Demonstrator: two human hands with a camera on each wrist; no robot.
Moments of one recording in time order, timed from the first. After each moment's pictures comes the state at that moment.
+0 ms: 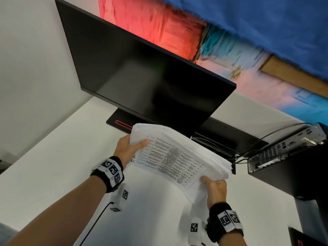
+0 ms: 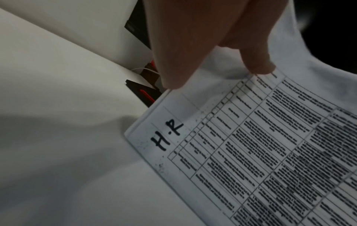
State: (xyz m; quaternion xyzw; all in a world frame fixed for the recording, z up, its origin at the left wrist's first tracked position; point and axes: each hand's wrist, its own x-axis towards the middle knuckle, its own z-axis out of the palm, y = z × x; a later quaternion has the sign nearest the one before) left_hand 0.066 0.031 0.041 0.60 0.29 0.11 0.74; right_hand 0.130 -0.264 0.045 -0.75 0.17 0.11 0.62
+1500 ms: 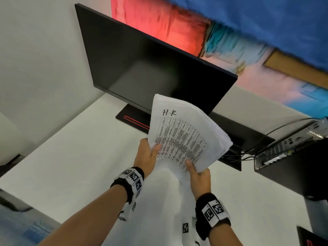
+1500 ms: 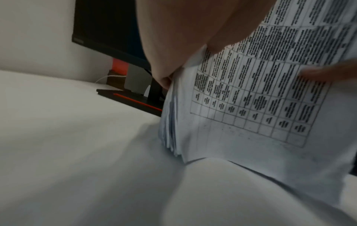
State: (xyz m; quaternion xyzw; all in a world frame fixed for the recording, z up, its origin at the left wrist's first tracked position) left_hand 0.041 -0.037 0.027 0.76 0.27 0.15 0.58; right_hand 0.096 -0.224 0.042 -0.75 -0.05 0.12 0.65
